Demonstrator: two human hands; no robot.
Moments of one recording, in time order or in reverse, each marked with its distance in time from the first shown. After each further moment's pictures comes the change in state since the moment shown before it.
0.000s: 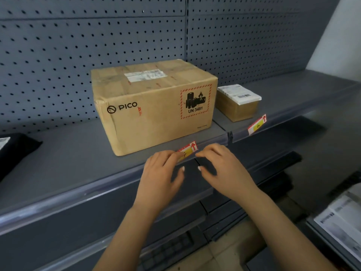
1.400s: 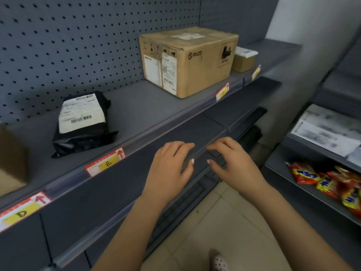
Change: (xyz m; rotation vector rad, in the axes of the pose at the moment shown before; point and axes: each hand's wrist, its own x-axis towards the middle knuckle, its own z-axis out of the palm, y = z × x) left_hand -0.208 -0.144 -0.188 -0.255 -0.118 0.241; right_hand -0.110 -0.326 0.095 -0.098 0.120 0.311
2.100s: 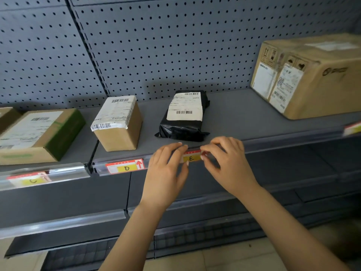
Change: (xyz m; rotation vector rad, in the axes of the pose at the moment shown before) left_hand -0.076 -0.080 -0.084 0.417 0.302 -0.420; right_hand 0.106 -0.112 0.115 0.202 0.093 -0.610
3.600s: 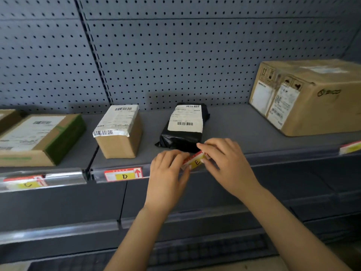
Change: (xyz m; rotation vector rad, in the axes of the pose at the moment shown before) left_hand 0.014 -0.001 0.014 0.038 0.077 -0.043; right_hand 0.025 0.010 -0.011 -0.045 -0.060 -0.127
